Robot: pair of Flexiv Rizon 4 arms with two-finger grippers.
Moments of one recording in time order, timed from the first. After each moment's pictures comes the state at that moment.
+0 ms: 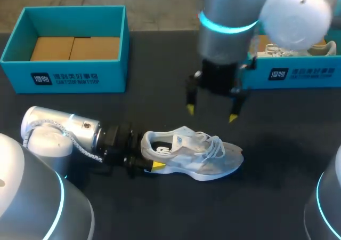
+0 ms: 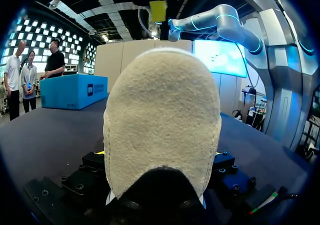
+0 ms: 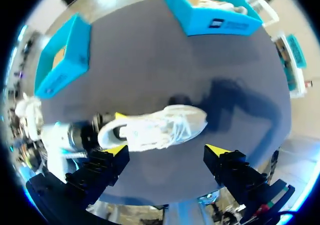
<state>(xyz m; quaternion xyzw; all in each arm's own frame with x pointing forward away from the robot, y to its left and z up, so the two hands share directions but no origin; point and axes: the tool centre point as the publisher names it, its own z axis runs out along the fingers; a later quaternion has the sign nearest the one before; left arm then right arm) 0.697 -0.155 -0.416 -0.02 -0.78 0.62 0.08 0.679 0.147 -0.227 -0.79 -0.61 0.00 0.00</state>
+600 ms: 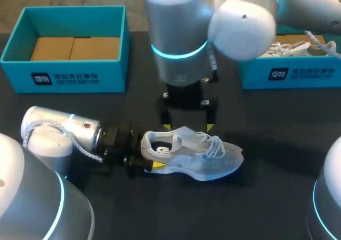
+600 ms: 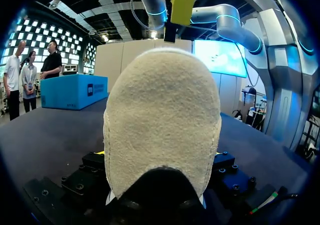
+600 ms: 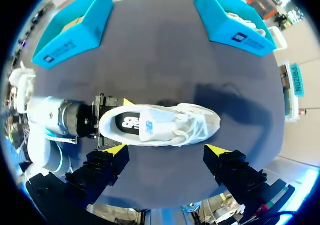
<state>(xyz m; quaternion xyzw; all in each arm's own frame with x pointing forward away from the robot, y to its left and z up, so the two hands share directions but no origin) 0.697 -0.155 -0.416 -0.02 -0.78 0.62 0.08 0.672 0.191 -0.255 -0.73 -0.68 0.03 -0.05</state>
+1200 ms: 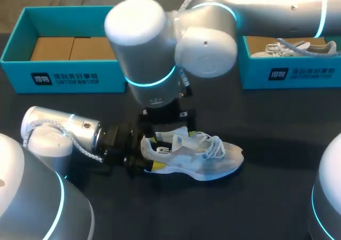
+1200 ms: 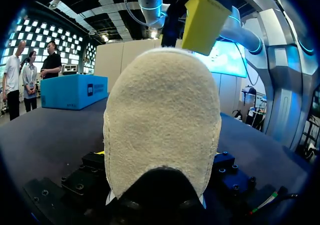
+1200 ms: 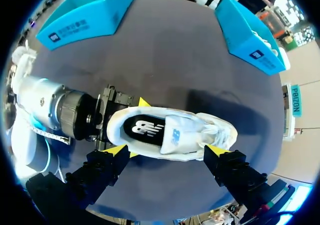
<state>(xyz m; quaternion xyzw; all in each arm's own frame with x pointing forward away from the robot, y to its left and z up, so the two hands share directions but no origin) 0.697 -0.155 -0.416 -0.02 -0.78 0.62 0.08 0.680 0.229 -0.300 -0.68 -0.72 0.03 -0.09</state>
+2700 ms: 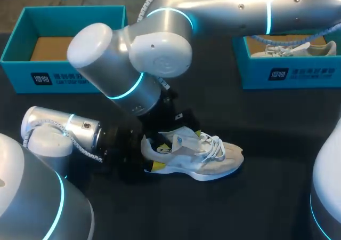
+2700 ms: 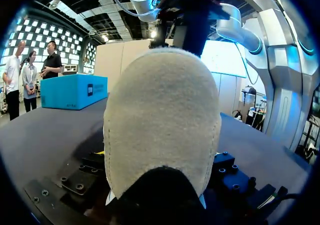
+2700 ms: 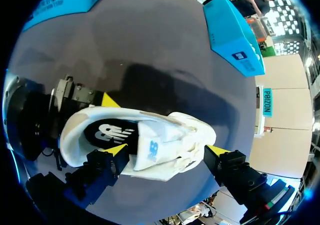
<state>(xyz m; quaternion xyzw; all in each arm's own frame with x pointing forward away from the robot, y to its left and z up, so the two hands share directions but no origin) 0.697 -0.155 -0.416 -0.02 -0.78 0.62 0.08 0.690 0.193 -0.328 -0.66 -0.71 0.17 -0.17</state>
